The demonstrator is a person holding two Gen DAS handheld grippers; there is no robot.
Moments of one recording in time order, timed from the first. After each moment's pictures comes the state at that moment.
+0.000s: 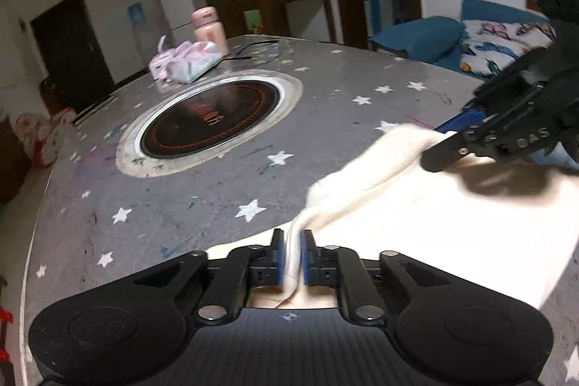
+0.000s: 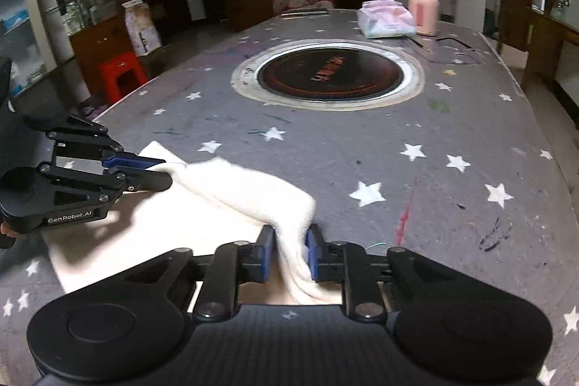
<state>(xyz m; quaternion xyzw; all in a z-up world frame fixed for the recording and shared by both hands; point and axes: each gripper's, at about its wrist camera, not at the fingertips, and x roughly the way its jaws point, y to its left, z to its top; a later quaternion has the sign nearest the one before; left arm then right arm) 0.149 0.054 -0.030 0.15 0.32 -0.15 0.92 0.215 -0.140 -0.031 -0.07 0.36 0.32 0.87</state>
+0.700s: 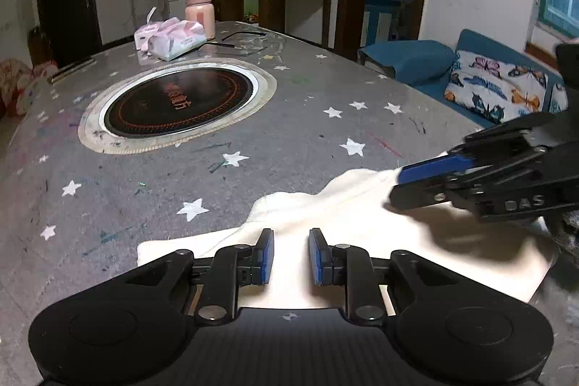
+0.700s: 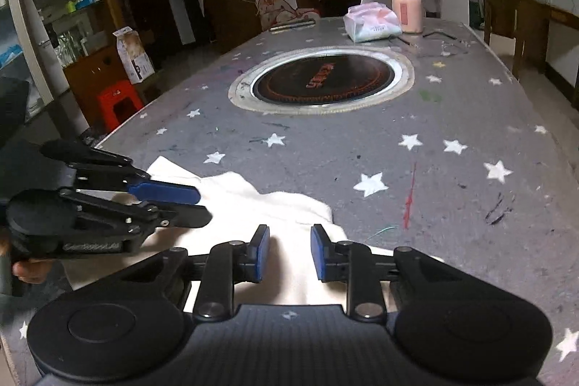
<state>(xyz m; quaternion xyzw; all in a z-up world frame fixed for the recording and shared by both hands) 0.153 0.037 -0.027 0.05 0.35 -0.18 0.92 0.200 -0.147 -0.028 -0.02 0.36 0.31 0.88</state>
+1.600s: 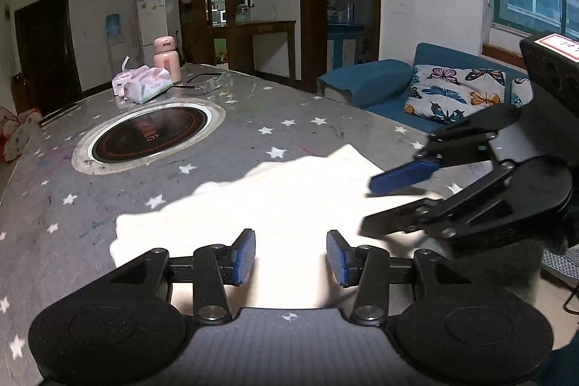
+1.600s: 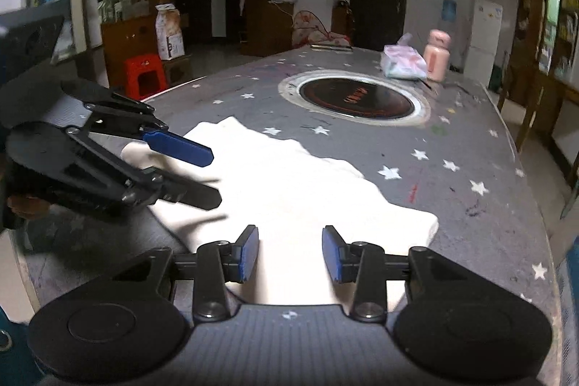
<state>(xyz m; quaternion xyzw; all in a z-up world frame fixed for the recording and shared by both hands) 0.042 0.013 -0.007 0.08 0.28 -0.23 0.93 0.091 -0.149 -0.013 -0.14 0.28 0.34 0.89</state>
